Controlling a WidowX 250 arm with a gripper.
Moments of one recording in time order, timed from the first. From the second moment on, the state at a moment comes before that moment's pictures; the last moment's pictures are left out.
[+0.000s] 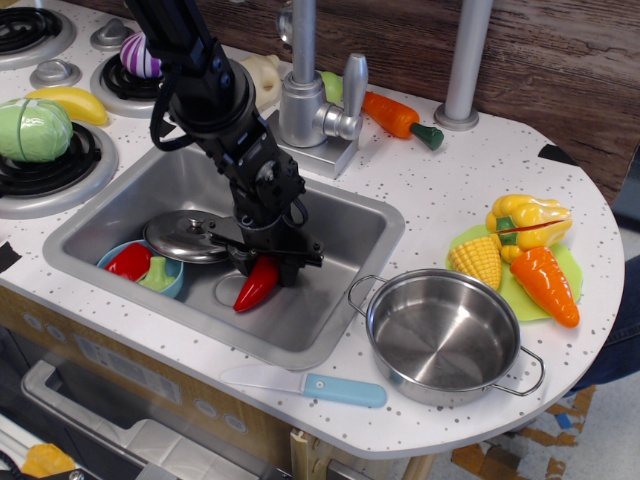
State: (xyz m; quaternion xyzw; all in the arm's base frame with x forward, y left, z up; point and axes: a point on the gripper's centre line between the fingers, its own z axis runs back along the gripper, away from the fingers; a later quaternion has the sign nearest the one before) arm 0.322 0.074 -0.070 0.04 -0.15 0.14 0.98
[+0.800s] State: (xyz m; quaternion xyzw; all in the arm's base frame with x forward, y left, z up) arm 0.280 0.024 0.056 0.08 -0.02 0.20 0.98
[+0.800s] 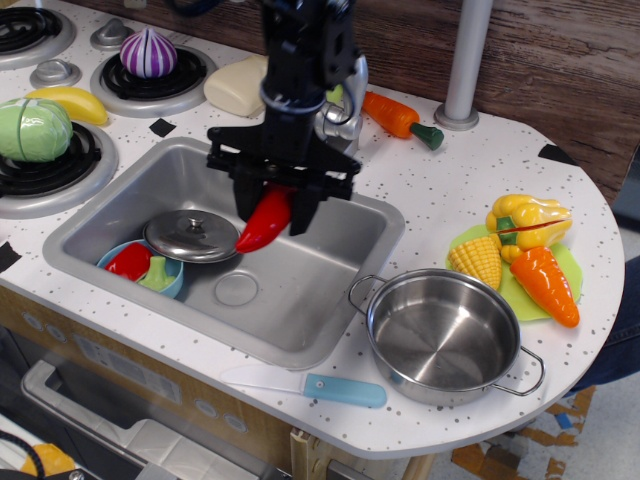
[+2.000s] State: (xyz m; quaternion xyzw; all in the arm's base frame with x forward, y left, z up) arm 0.275 -0.094 0.051 -0.02 -0.03 0.27 0.96
